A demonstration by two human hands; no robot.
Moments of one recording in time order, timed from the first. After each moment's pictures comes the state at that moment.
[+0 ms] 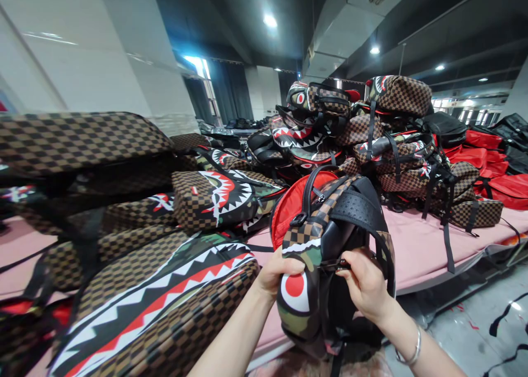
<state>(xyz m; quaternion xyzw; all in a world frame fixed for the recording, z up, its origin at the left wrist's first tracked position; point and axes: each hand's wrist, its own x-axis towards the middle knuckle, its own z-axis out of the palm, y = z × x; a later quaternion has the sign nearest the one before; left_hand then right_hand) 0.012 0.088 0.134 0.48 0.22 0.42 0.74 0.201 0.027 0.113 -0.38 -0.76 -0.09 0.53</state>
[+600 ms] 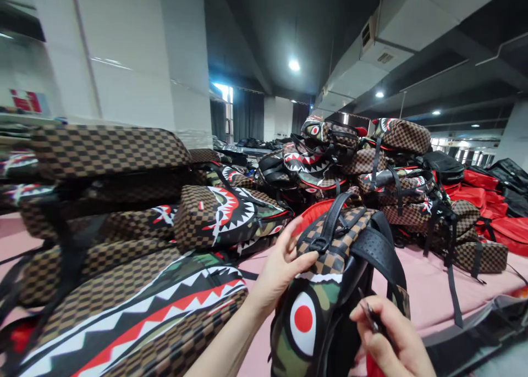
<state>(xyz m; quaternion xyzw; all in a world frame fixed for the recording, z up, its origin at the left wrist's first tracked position) 0.013 0.079 0.201 0.54 0.26 0.57 0.56 0.203 -0.029 0.156 -0.39 -0.73 0.21 0.51</state>
